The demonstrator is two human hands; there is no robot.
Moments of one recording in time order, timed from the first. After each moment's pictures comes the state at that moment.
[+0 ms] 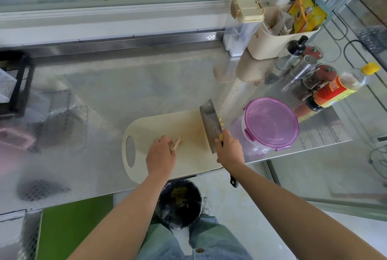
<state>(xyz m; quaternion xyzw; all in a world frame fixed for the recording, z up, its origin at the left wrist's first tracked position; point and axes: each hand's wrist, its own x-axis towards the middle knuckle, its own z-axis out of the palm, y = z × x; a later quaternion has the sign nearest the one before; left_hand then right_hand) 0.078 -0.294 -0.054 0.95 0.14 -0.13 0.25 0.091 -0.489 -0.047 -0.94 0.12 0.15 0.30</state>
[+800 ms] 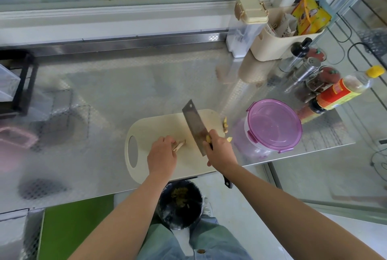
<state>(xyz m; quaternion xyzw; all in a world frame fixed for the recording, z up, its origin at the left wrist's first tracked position) 0.078 -0.287 -0.057 0.96 0.09 -0.10 0.23 0.093 -0.462 -0.034 -0.94 0.02 0.17 0.30</state>
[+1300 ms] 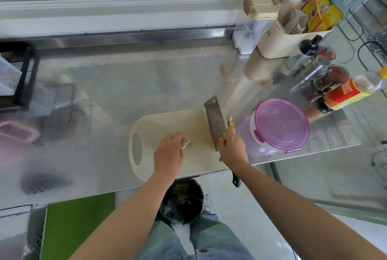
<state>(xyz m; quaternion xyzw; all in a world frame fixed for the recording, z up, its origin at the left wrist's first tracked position) 0.076 -0.287 -0.058 0.97 0.03 -0.09 0.22 0.098 -0.473 -0.046 -0.94 0.12 0.15 0.27</state>
